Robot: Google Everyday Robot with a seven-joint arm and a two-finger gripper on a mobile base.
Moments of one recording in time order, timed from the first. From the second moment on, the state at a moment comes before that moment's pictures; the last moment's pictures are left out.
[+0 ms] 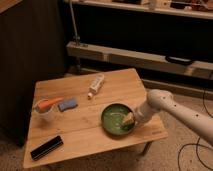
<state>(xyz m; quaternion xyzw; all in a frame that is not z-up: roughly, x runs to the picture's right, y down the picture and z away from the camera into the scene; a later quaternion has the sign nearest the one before) 0.149 0.212 0.835 -0.16 -0.39 -0.50 0.75</state>
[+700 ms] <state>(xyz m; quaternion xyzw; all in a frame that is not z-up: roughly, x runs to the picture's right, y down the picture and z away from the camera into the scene) 0.151 0.206 0.835 -0.16 -0.39 -0.50 0.76</state>
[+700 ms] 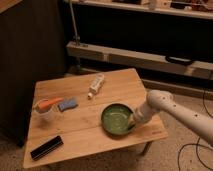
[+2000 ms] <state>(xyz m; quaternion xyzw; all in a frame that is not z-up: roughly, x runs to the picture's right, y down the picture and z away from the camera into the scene) 0.155 0.134 0.861 -0.24 -0.33 -0.53 0.74</state>
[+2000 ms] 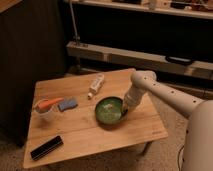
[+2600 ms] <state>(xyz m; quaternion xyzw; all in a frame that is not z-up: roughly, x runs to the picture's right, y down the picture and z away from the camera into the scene) 0.157 0.158 0.800 -0.28 -0.34 -0.56 0.71</state>
